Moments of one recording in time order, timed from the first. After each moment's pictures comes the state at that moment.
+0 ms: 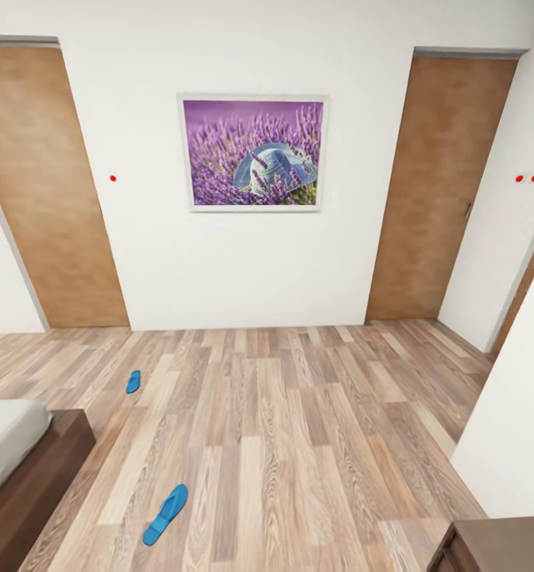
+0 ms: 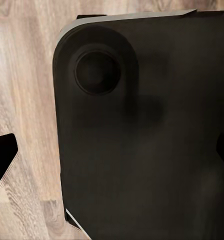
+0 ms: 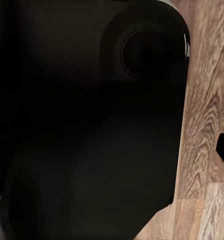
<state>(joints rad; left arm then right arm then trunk) 0.01 -0.01 -0.01 -0.01 0.00 -0.09 0.00 0.00 0.03 0.00 -0.03 0.00 0.00 -0.01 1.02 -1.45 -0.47</state>
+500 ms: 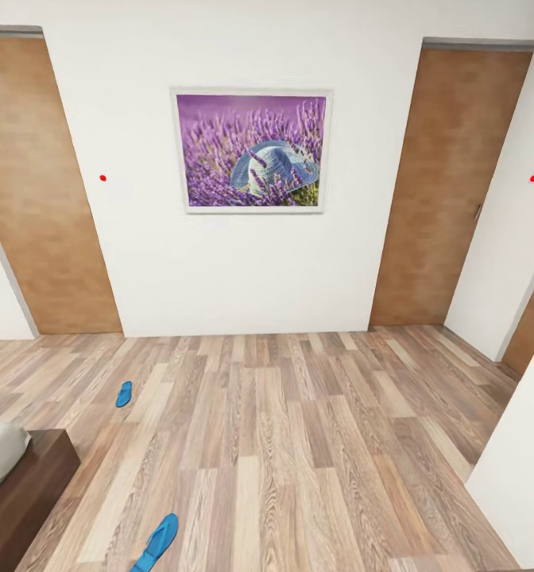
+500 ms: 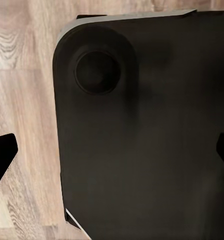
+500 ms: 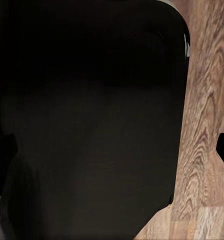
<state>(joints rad) 0.01 -0.01 -0.01 -0.01 0.00 -0.09 0.00 0.00 0.03 0.00 -0.03 0.00 0.00 -0.01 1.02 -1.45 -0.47</state>
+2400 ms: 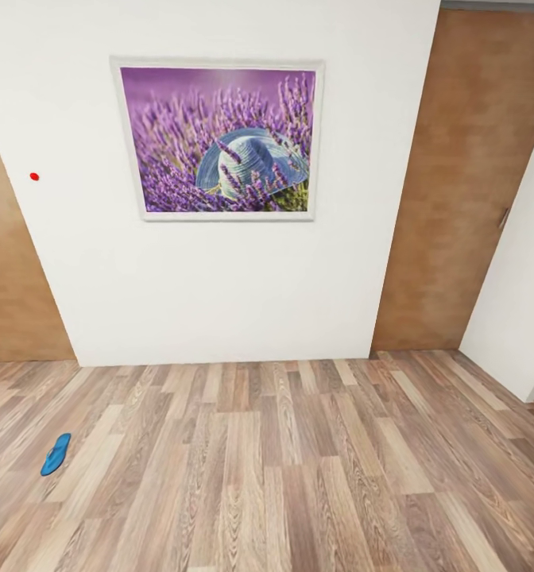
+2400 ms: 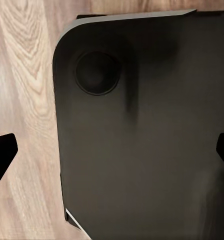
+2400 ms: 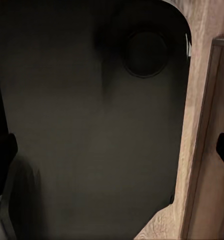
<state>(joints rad) 0.01 -0.01 -0.01 -0.01 0.00 -0.09 0.00 0.00 0.03 0.00 -0.03 0.00 0.00 -0.01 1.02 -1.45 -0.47</state>
